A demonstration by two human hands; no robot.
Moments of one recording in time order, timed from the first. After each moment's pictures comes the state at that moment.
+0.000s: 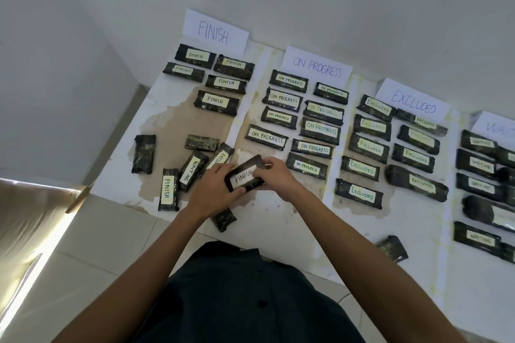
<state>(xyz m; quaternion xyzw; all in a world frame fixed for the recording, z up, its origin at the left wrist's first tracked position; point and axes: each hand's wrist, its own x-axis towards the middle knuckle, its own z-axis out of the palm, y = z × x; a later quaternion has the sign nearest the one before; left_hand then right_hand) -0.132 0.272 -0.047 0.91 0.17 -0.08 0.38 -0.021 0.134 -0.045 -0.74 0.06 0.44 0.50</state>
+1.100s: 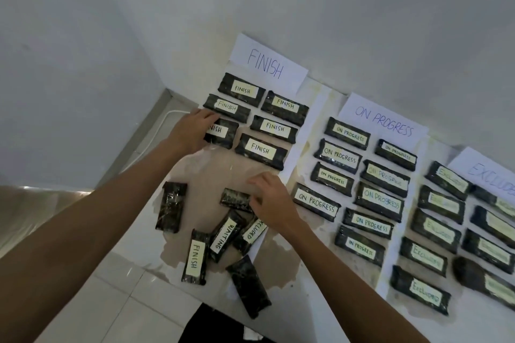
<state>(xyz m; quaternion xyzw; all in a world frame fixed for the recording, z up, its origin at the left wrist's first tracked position) 0.029 0.545 -0.091 0.98 0.08 -0.11 0.13 0.032 0.274 -0.098 -0.85 -0.39 0.17 0.29</state>
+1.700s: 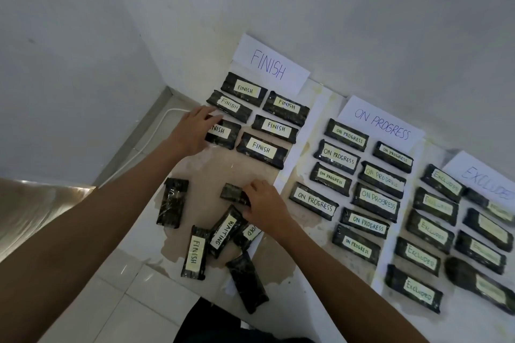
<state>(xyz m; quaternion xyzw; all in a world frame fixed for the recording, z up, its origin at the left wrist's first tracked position) 0.016 0.542 -0.090 0.98 0.08 -0.09 0.13 0.019 0.284 -0.095 -0.85 -0.46 0.24 0.10</state>
